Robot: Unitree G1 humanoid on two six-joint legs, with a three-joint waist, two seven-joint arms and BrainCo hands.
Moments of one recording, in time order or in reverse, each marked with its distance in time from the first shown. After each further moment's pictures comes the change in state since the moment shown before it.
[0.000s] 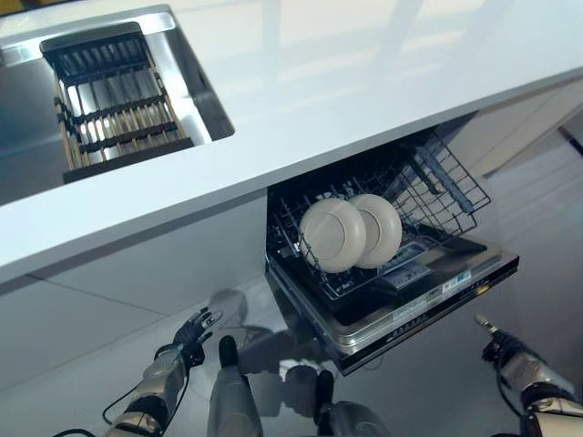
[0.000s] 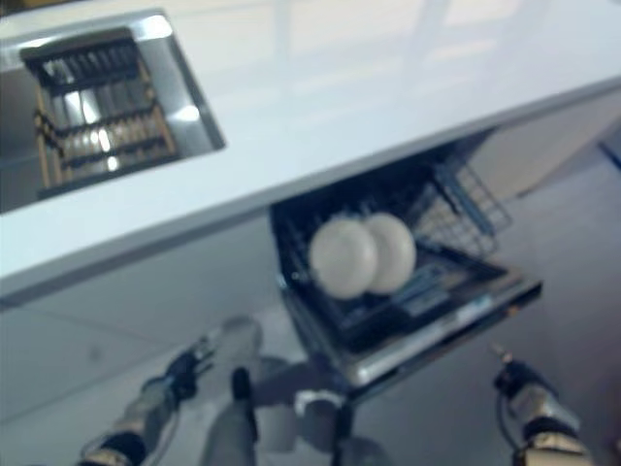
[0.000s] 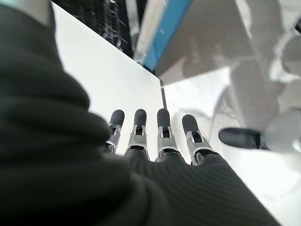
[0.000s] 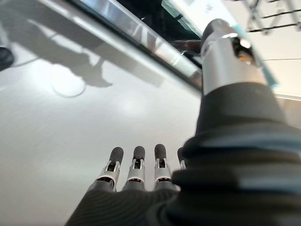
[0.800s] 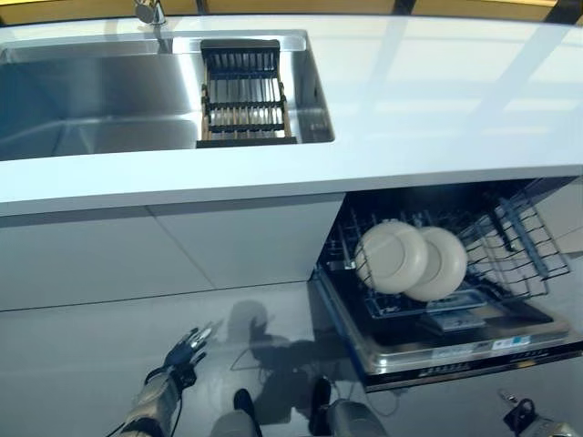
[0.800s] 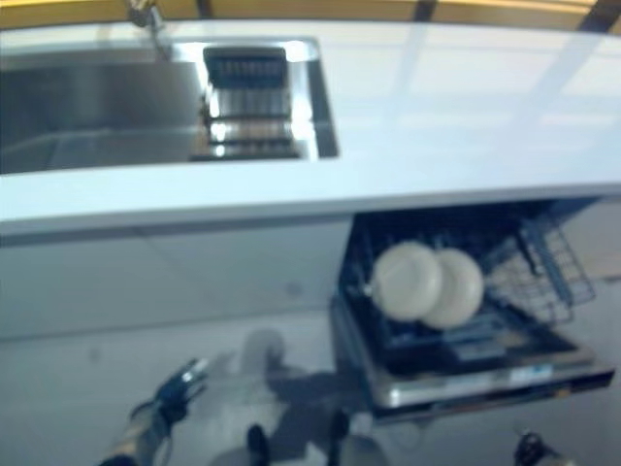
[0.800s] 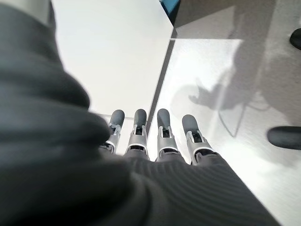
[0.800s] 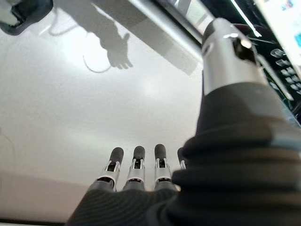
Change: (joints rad) left arm -0.001 -0.046 0.055 0.055 -0.036 -0.040 -0.079; right arm 0.133 -0.025 -0.135 0.151 0.014 0.057 -0.042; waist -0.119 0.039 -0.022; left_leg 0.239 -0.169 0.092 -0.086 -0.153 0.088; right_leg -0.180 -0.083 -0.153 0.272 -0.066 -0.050
